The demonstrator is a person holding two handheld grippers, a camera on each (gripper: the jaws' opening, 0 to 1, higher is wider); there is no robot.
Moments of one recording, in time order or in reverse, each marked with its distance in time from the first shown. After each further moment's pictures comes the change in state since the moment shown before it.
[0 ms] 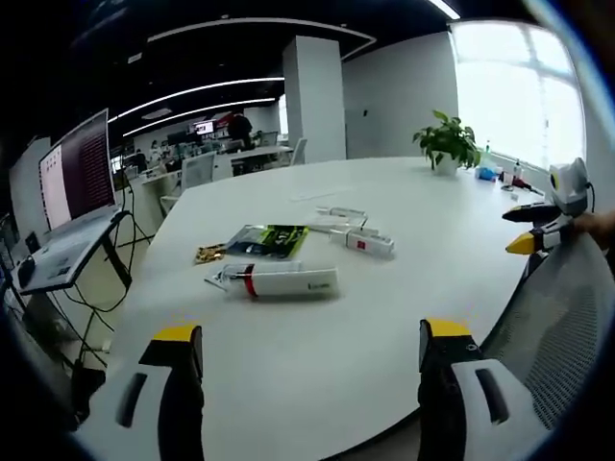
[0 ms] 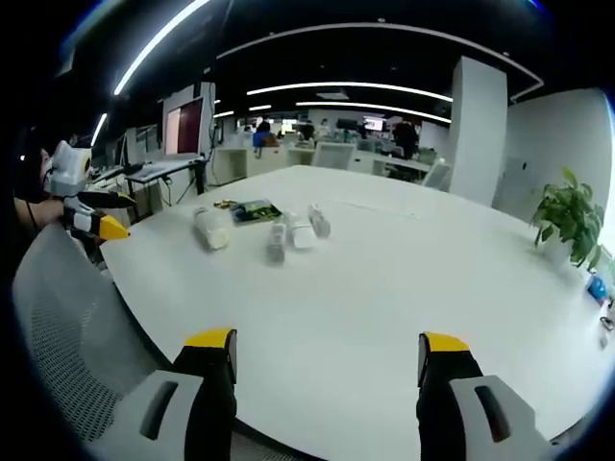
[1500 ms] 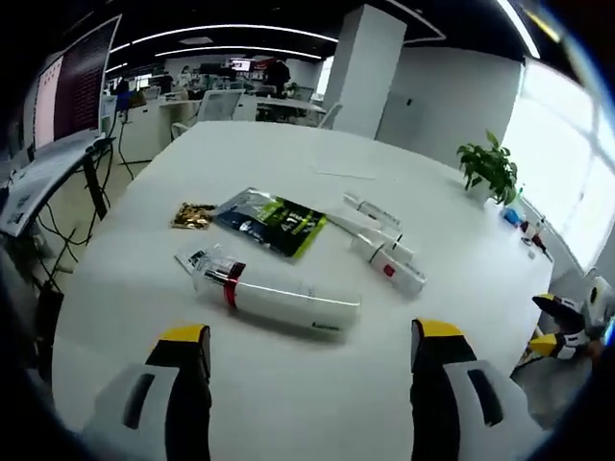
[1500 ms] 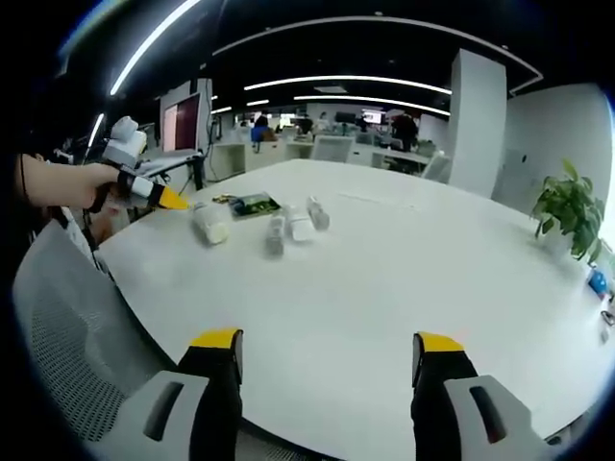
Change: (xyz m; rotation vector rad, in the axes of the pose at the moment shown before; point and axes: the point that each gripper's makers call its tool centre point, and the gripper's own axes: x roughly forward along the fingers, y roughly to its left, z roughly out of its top) left arm 0.100 0.009 0.025 -0.320 0.161 -0.017; right arm 0.000 0.000 -0.006 0.016 0.031 0.000
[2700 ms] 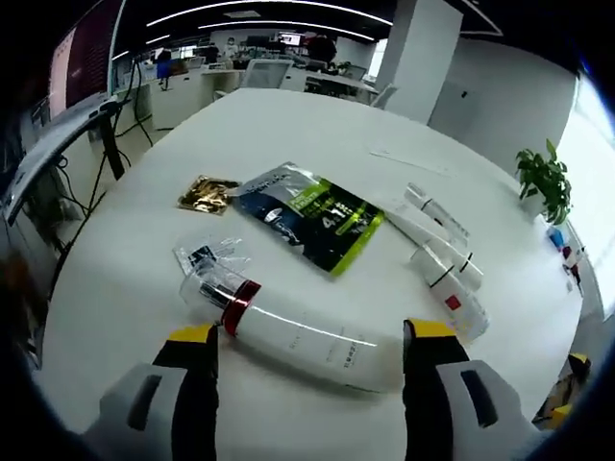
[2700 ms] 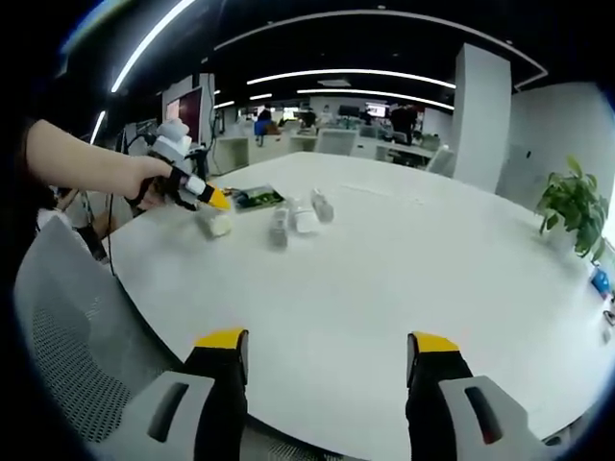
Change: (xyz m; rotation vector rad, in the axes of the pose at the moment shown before) left arm 0.060 0.020 0.003 -0.113 0.109 0.192; right arm 0.002 0.001 -0.008 -0.001 0.033 0.021
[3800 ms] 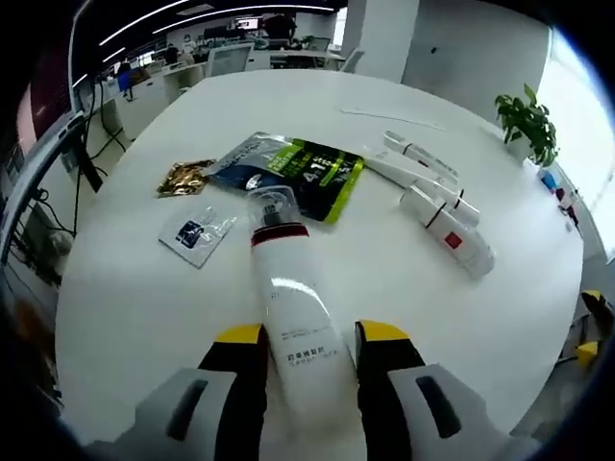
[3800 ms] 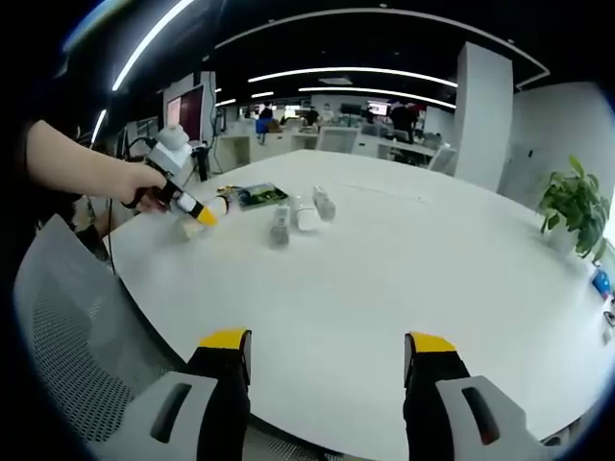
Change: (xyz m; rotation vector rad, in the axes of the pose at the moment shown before) left arm 0.002 0.003 -0.030 0.180 0.104 -0.038; right arm 0.000 0.001 -0.001 -0.005 0.009 0.006
